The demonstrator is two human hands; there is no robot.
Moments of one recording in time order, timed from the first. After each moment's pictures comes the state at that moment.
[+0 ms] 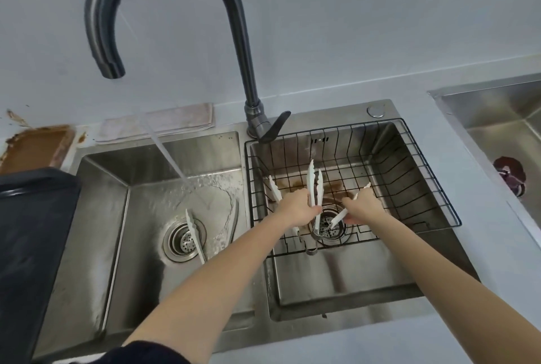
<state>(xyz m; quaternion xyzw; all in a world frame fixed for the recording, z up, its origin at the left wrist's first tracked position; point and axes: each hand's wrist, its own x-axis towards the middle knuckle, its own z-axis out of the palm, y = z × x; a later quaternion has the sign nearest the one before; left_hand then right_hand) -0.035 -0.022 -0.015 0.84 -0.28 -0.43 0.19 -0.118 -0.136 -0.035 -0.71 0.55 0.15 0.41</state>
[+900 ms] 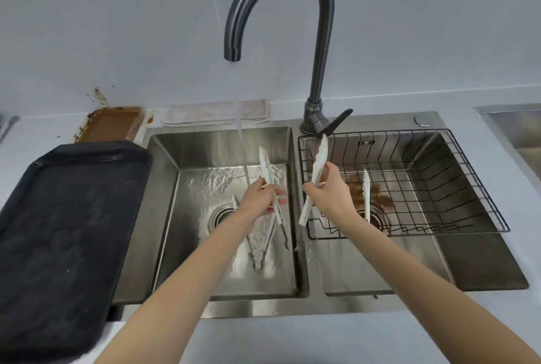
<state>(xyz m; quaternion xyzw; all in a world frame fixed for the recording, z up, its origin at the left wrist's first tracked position) 0.012 0.134 0.014 0.75 0.02 -0.38 0.54 -0.066 0.018 0.030 -0.77 0.35 -0.02 0.54</state>
